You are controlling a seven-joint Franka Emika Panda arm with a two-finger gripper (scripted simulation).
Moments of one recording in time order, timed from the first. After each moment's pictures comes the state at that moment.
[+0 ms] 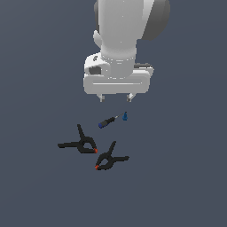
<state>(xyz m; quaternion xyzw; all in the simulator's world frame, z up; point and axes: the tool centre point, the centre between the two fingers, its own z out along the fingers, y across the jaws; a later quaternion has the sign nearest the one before) 0.007 0.009 0.317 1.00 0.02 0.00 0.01</state>
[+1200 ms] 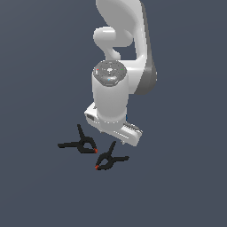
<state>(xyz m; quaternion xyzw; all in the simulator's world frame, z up) 0.086 -0.004 0.188 0.97 -0.25 0.00 -0.01</state>
